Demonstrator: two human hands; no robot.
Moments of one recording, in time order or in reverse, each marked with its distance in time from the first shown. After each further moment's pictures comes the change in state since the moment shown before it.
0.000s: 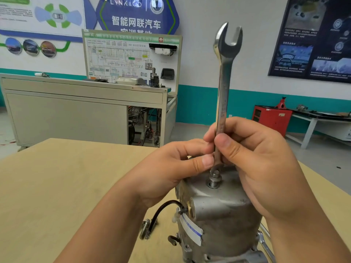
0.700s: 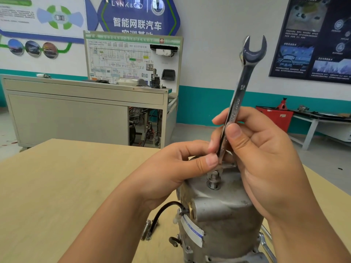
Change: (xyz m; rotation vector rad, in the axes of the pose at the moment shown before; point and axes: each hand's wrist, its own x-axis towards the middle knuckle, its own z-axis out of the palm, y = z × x) left_hand 0.001 0.000 0.002 -0.027 0.001 -0.017; right_hand 0.002 -0.001 0.003 0.100 0.076 -0.035
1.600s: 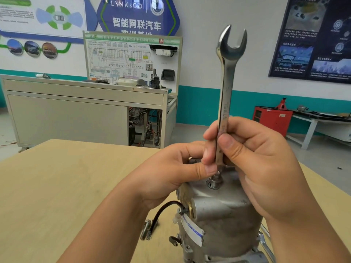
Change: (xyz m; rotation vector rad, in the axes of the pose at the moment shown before) left_hand -0.001 0.003 0.001 0.087 -0.096 0.068; right_hand -0.002 0.000 -0.002 0.005 -0.127 0.019
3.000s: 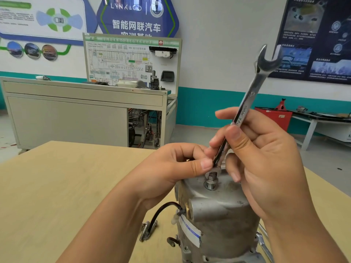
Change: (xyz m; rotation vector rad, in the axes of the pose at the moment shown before) left_hand 0.000 -0.002 -0.003 -0.092 0.121 -0.040; right_hand 0.000 -0.003 0.003 -0.020 0.237 -0.040
